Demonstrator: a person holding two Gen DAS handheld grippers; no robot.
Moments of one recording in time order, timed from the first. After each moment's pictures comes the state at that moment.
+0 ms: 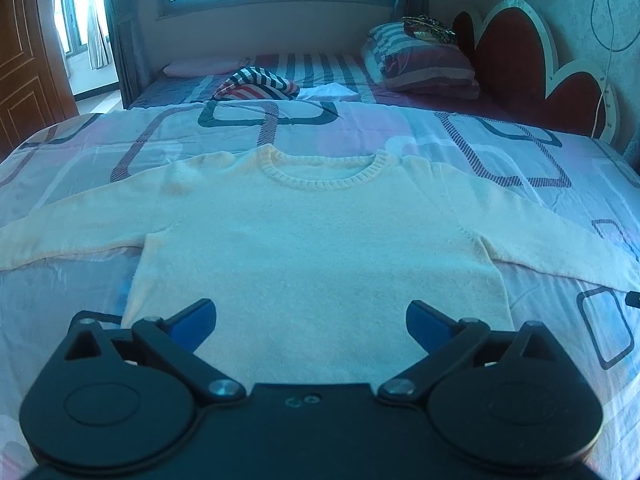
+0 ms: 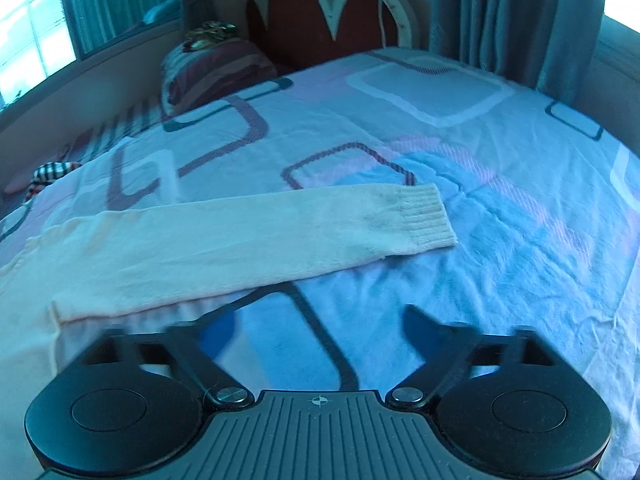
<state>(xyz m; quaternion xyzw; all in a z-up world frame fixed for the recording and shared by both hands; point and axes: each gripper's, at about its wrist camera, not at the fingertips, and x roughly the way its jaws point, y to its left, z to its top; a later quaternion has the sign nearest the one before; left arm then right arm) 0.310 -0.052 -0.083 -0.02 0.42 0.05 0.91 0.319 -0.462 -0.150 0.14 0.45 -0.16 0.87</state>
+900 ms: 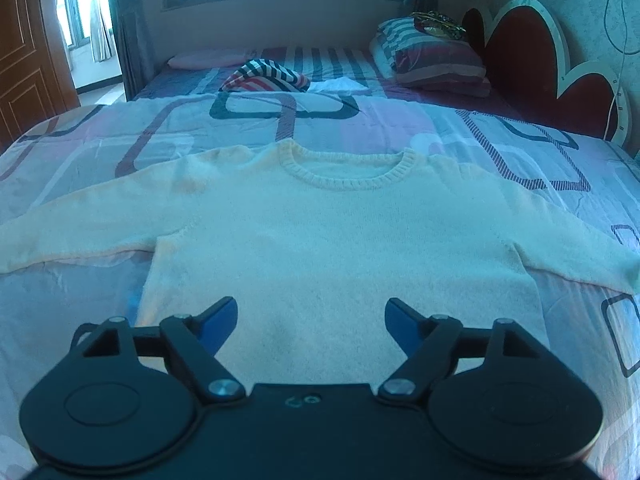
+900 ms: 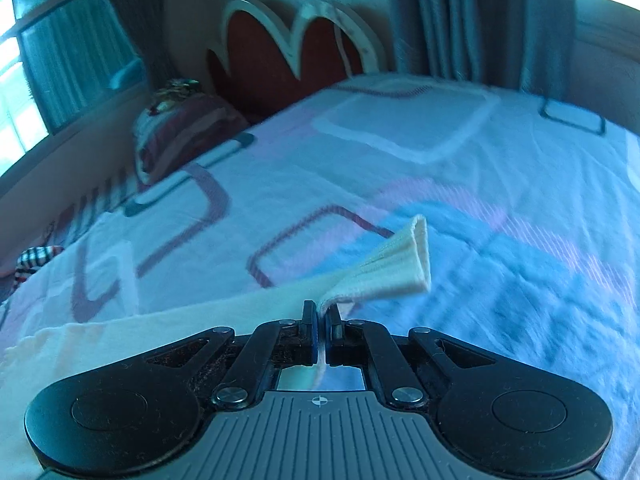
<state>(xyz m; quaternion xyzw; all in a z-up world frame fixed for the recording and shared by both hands) 0.328 -0.022 -0.093 -0.03 0.42 0.05 0.91 0.374 -0.498 -0.159 0.19 0.36 -0.18 0.89</state>
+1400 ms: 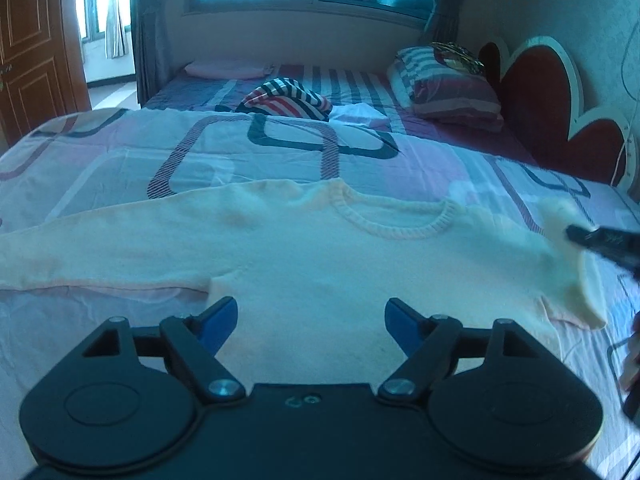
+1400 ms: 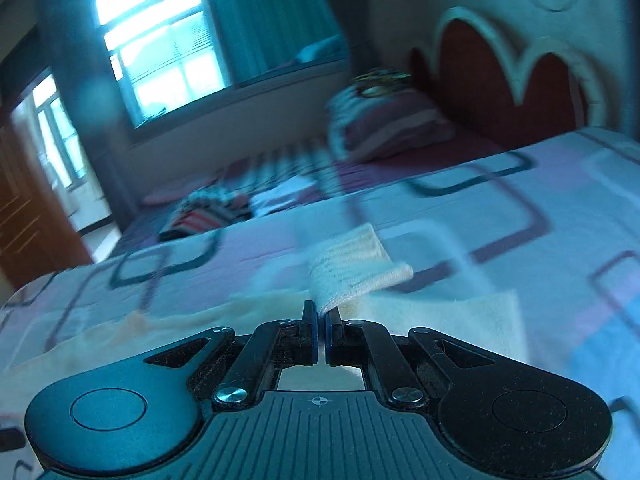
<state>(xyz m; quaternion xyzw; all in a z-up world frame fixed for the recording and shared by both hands) 0.346 0.053 -0.078 -0.07 0.40 0.06 0.91 0.438 -0.249 -0.128 0.14 0.35 0.07 0.92</state>
